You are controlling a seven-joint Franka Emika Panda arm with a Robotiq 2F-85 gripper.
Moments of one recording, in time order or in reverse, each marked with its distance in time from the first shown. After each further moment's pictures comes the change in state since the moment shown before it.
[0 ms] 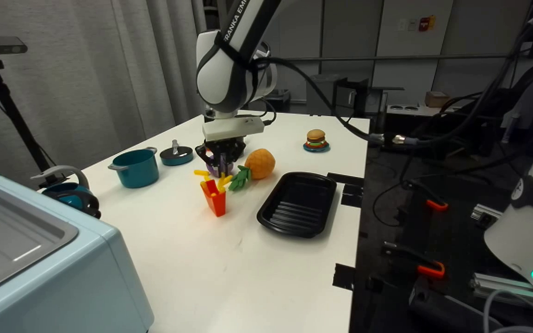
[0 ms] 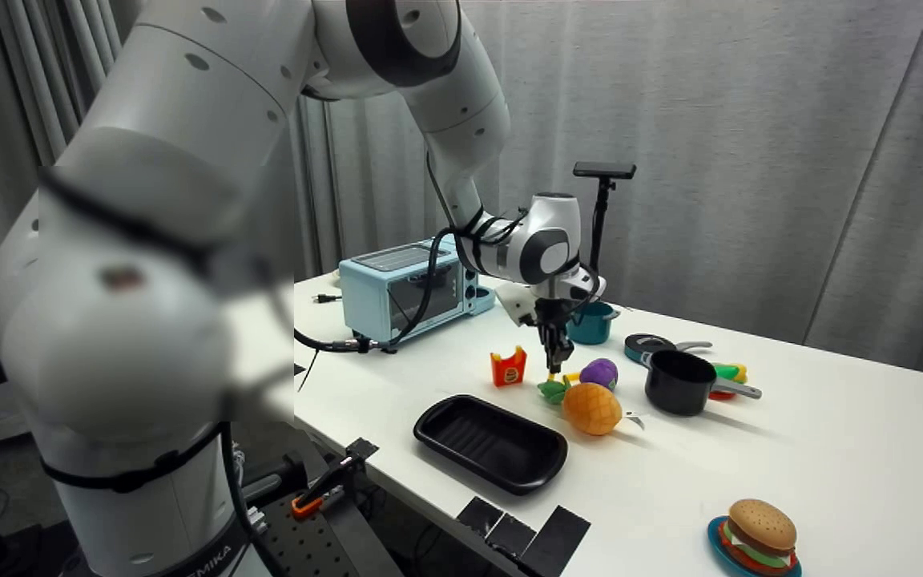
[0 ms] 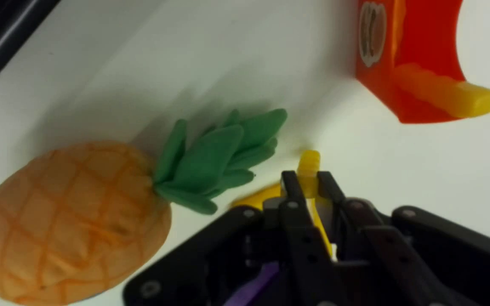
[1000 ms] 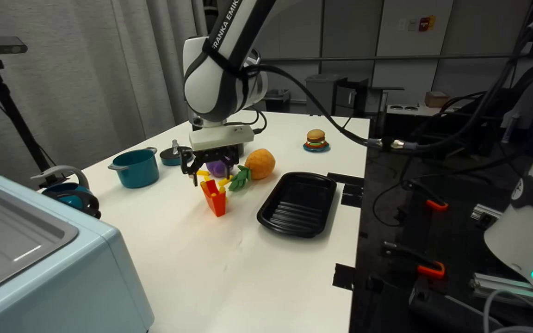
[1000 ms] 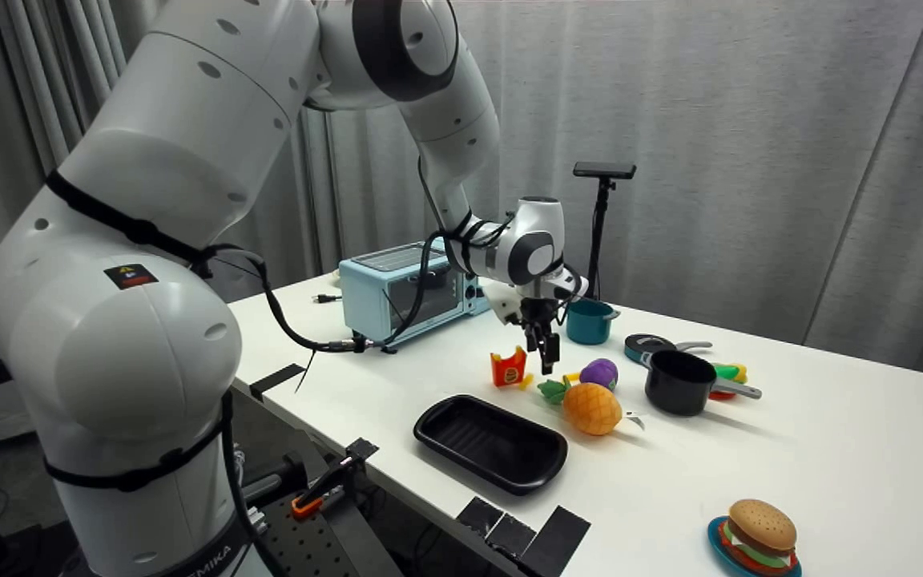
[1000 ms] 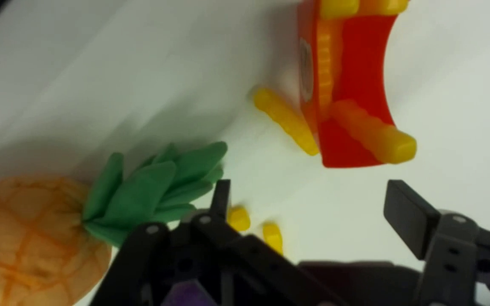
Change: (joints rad) arm 0.041 0.037 0.013 0.039 0.005 0.002 0.036
